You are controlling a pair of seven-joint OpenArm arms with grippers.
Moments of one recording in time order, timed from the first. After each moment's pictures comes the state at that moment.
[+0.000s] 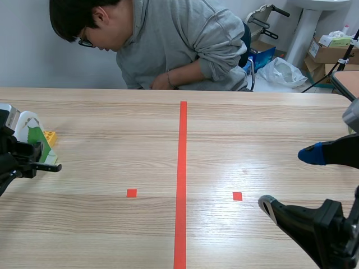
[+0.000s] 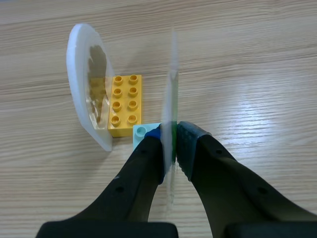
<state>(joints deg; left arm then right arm) 3.2 -21.2 -4.6 68.0 -9.5 -10.4 -2.3 -39.0 28.2 16.4 117.4 24.9 45.3 -16.8</state>
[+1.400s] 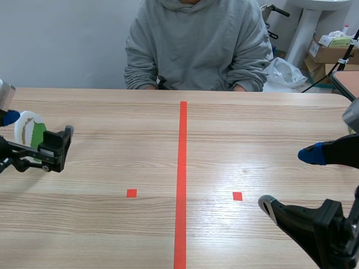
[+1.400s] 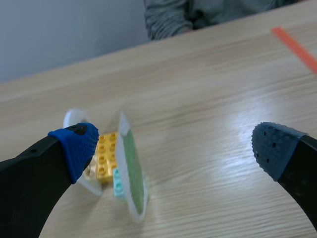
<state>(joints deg) 14.6 -23.7 -4.6 92.1 -9.8 -11.6 -1.0 -39.0 28.2 16.4 117.4 24.9 45.3 -16.9</state>
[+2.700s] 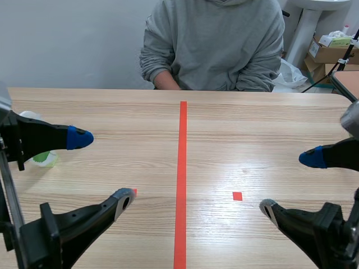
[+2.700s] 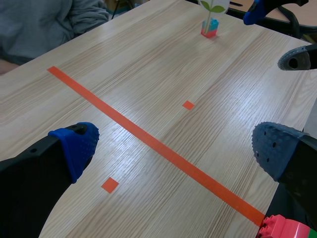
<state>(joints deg) 39.4 -29.4 -4.6 121.6 -18.6 -39.2 3.1 -39.0 28.2 16.4 117.4 24.9 45.3 -18.8</state>
